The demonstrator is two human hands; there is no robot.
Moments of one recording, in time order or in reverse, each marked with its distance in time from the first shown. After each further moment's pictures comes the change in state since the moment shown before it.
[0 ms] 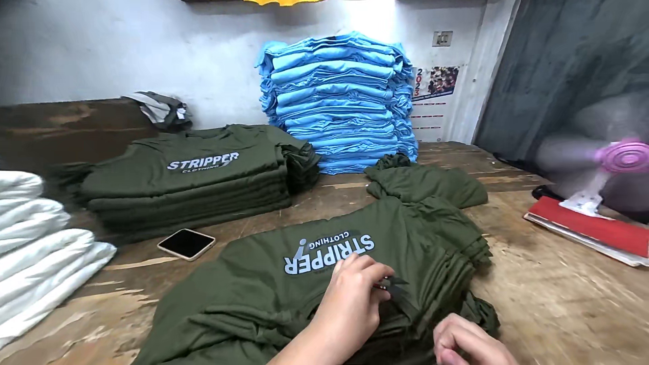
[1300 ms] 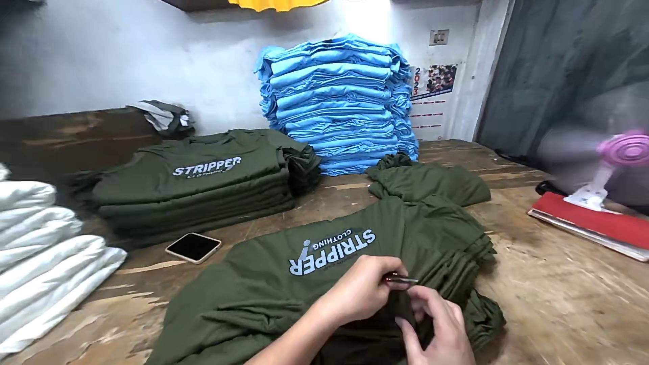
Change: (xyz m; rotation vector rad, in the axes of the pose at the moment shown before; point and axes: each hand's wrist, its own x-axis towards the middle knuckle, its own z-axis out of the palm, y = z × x) left_hand 0.037 -0.008 -0.003 -0.323 -0.425 -0.039; right_hand 0.037 -0.005 0.079 -0.400 0.576 0.113
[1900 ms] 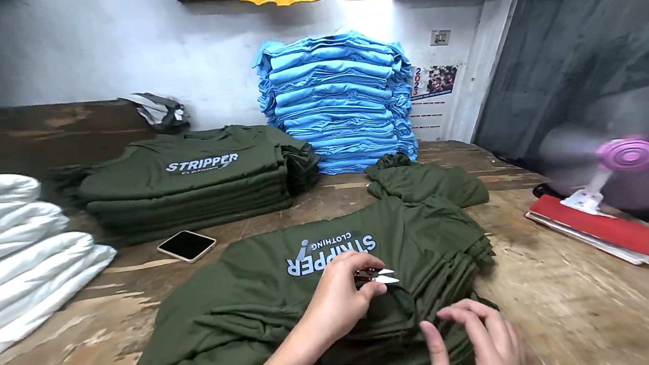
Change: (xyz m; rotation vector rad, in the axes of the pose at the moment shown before) left_hand -0.035 -0.011 0.003 -0.006 0.421 -0.182; right_hand -0.006 -0.003 -0.035 -0.171 0.110 0.025
